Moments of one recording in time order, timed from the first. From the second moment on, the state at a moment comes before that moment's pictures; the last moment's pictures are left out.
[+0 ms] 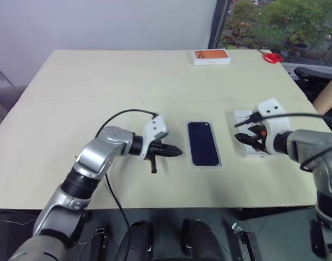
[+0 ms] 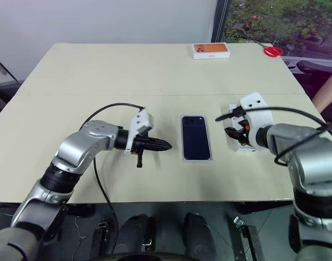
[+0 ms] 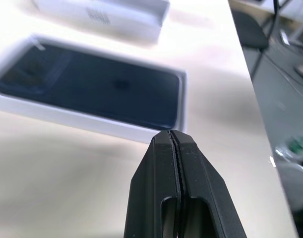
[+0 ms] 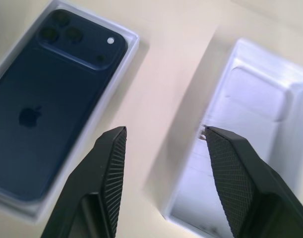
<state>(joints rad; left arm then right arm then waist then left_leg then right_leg) -0.59 0.47 -0.25 -0.11 -0.35 0.59 -1.10 -0.54 -0.72 -0.16 -0.46 0.34 1.59 0.48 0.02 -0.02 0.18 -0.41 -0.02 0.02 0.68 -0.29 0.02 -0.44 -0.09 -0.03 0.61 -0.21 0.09</state>
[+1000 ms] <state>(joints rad) -0.50 0.52 -0.09 0.05 -0.38 0.30 -1.12 -0.70 -0.62 -0.22 -0.21 0.41 1.61 0.34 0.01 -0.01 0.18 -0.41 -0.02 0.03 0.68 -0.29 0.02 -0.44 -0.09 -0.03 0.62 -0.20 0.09</state>
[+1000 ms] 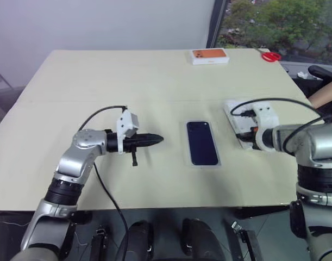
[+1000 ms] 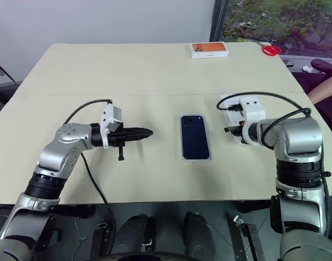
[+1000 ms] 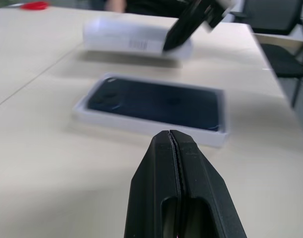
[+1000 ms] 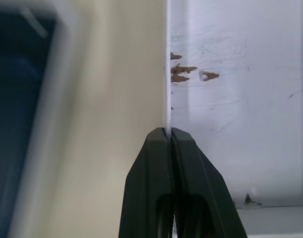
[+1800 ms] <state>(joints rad) -0.54 0.49 -0.06 0.25 -0.29 0.21 -1.01 -0.37 0.00 -0.04 -0.39 1.95 0.87 -1.08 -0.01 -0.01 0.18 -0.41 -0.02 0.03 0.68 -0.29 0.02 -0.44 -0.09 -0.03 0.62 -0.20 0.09</state>
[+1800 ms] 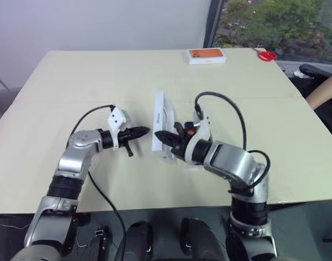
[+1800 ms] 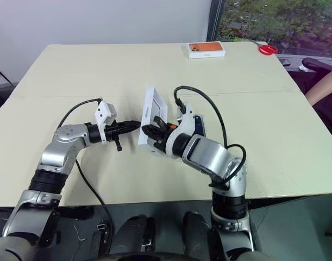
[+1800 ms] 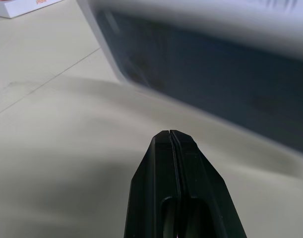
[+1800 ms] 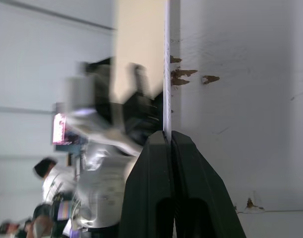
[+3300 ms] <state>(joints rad) -0.50 0.61 -0.15 0.01 -0.29 0.49 -1.05 -0.54 -0.99 0.11 -0.40 1.16 1.15 -0.16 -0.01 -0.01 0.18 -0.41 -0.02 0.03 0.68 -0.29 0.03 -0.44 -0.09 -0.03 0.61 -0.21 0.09</state>
